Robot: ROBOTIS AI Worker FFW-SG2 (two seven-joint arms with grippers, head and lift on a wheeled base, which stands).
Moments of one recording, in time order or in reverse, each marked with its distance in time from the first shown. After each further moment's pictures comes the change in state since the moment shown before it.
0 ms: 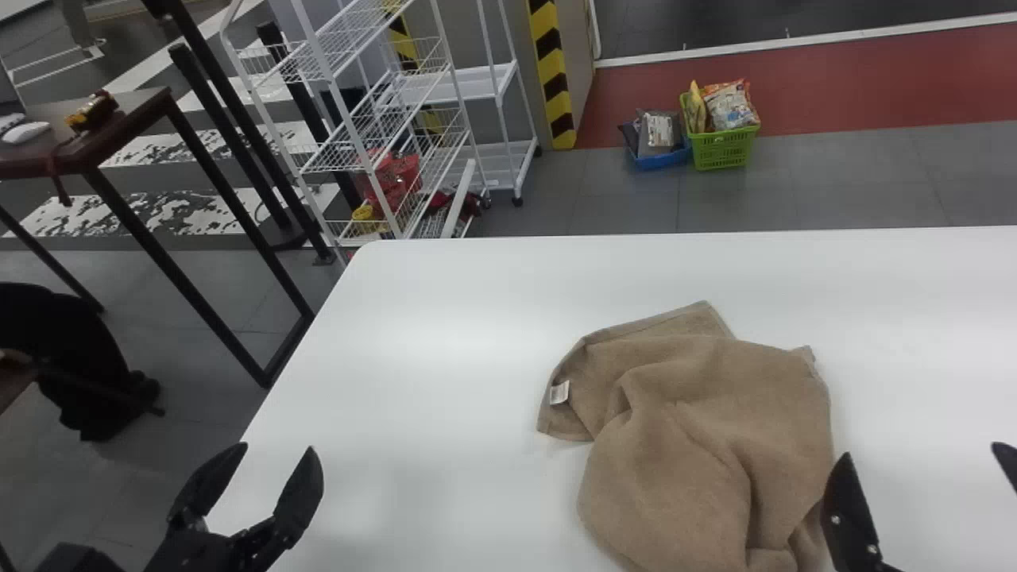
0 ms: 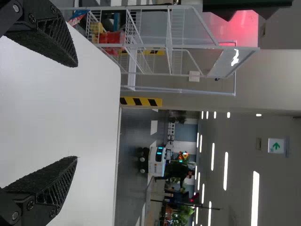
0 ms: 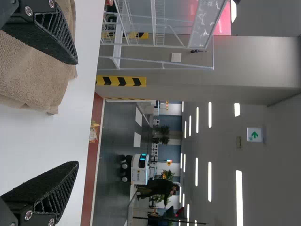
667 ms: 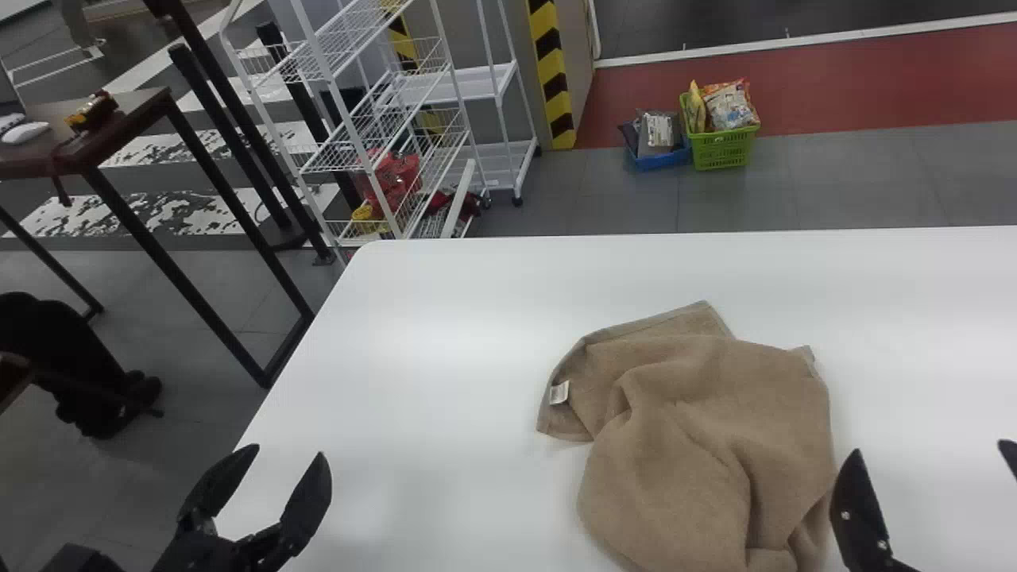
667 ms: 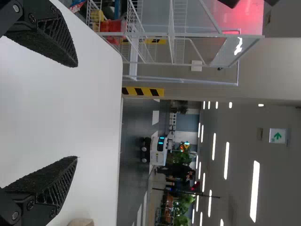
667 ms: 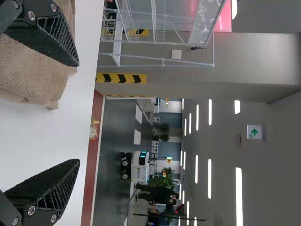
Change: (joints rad) left arm 0.000 0.000 0.000 0.005 0.000 0.005 -0.057; right arm -0.001 0.000 -0.010 0.001 -0.006 0.000 0.010
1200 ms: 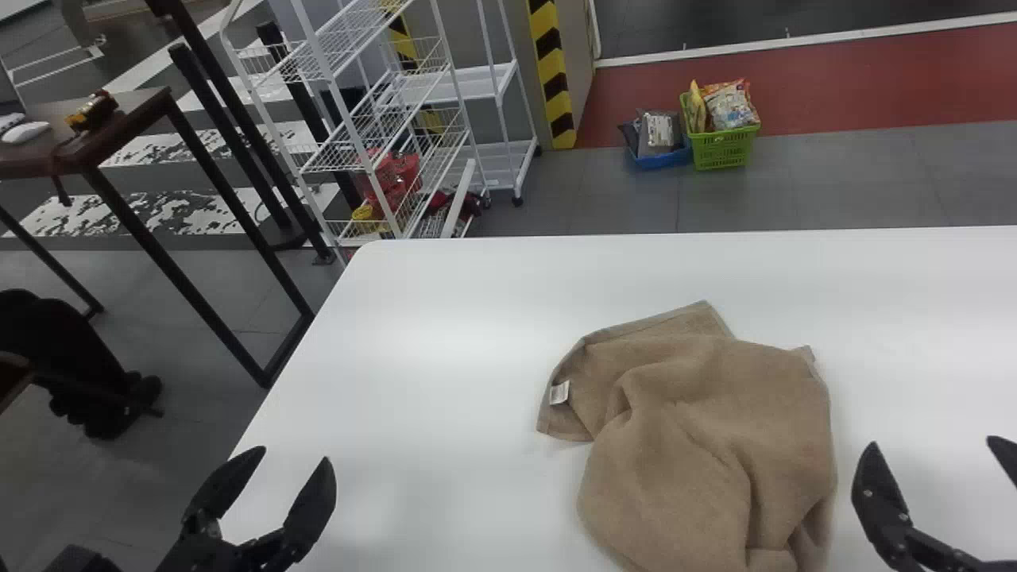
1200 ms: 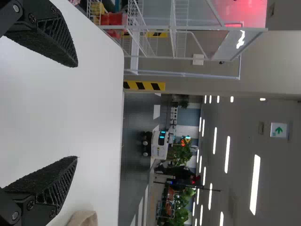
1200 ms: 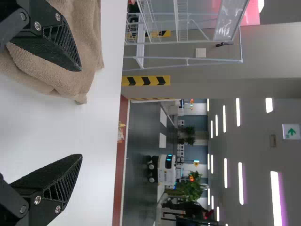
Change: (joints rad) left arm 0.001 0.000 0.003 0.002 0.000 0.008 -0.039; right arm -0.100 0.000 -0.070 0.017 -0.116 0.244 0.088
